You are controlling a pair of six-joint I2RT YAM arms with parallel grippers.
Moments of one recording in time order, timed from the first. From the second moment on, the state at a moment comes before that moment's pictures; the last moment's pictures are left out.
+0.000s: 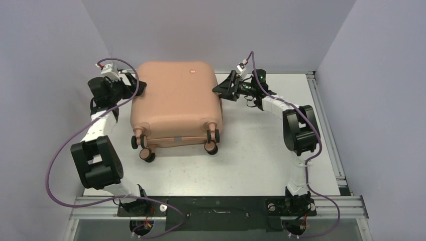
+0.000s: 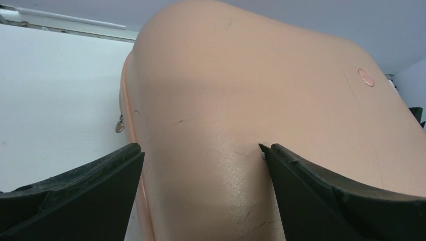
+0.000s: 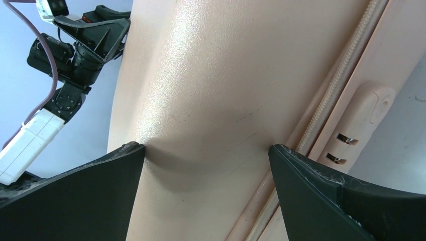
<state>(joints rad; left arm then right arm) 0.30 1.59 1.11 0.19 0.56 -0.29 0.30 2.08 1.45 0.35 -0.93 0.88</state>
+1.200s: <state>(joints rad) -0.10 1.49 1.00 0.24 0.34 -0.15 0.07 1.68 1.33 -0.14 -0.92 0.28</state>
